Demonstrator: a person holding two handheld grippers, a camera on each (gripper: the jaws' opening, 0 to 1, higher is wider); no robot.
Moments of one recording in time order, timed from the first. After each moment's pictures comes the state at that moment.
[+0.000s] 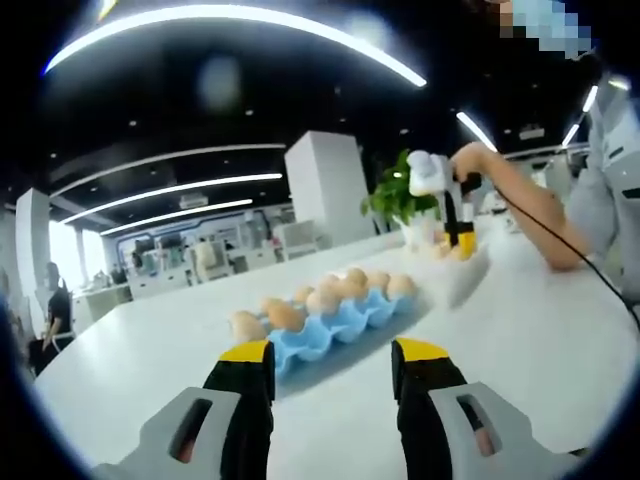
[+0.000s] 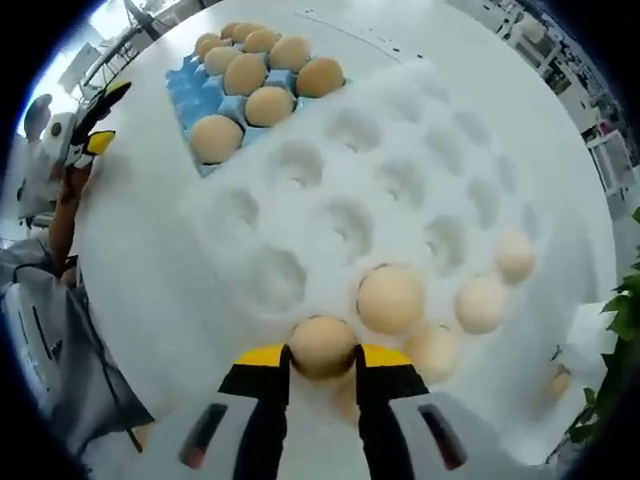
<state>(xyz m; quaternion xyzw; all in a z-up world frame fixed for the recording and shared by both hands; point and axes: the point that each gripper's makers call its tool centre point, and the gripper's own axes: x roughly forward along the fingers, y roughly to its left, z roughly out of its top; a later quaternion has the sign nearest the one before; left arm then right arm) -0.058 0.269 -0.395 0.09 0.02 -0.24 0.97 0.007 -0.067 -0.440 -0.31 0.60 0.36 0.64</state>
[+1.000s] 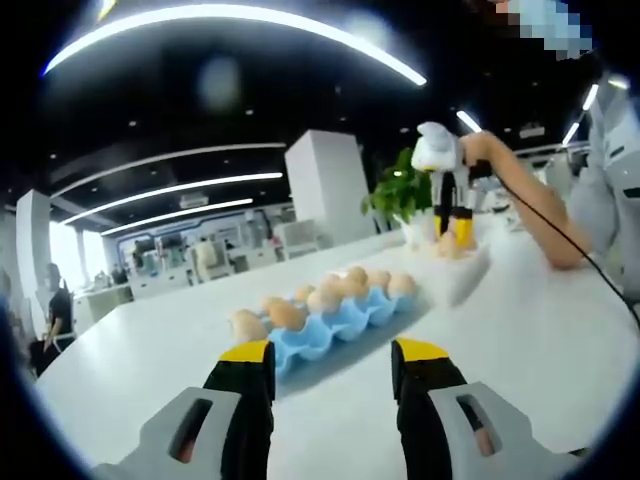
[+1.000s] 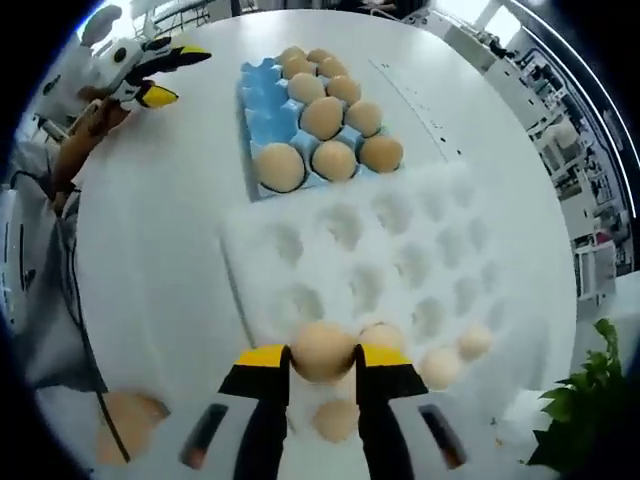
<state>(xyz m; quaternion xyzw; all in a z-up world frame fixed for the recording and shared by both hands) -0.059 0.270 -0.396 0.09 0.02 -0.24 0.97 0.016 -0.033 -0.408 -0.43 0.46 0.43 0.65</state>
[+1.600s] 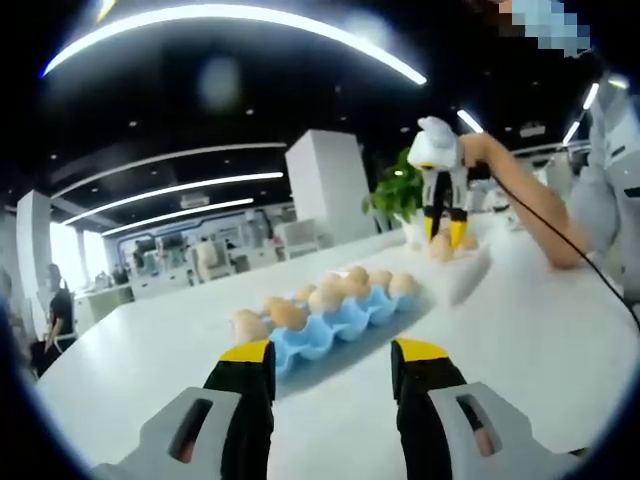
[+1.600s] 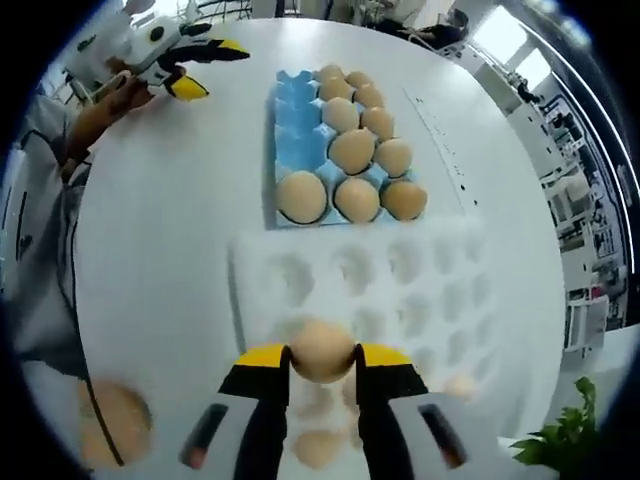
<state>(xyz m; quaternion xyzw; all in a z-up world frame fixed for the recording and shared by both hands) -0.058 0.271 -0.396 0.09 0.02 -0.24 0.97 0.016 -0.003 -0.409 -0.47 0.41 0.48 0.62</state>
